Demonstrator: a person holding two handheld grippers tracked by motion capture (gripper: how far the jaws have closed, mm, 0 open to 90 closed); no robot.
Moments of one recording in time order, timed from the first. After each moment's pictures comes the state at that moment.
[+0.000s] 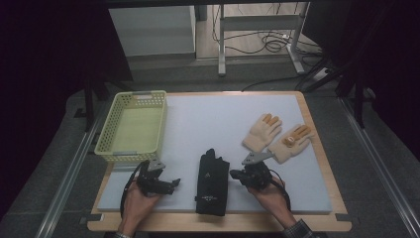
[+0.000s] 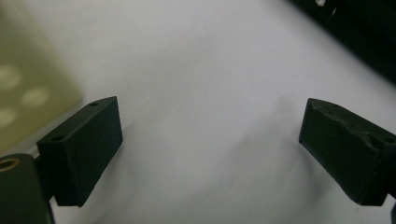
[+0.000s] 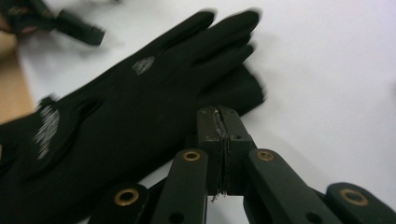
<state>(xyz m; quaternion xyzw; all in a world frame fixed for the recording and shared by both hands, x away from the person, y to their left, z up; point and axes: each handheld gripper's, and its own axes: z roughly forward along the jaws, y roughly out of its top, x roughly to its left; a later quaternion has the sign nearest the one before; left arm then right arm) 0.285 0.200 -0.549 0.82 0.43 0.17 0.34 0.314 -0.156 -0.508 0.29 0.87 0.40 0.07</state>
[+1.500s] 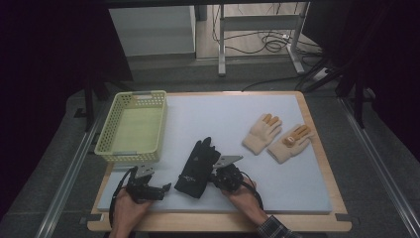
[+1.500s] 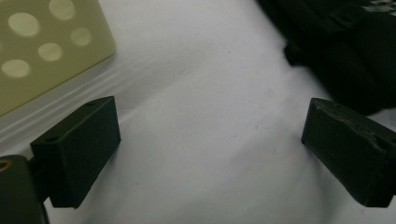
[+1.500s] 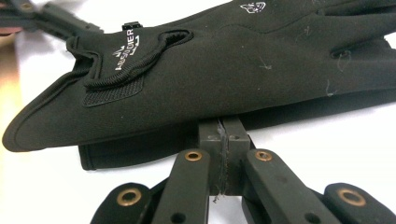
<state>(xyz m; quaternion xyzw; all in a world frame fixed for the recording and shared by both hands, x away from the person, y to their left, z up) 0.270 0.224 -0.557 0.81 0.44 0.17 0.36 0.321 -0.079 -0.539 0.26 0.87 0.40 0.06</state>
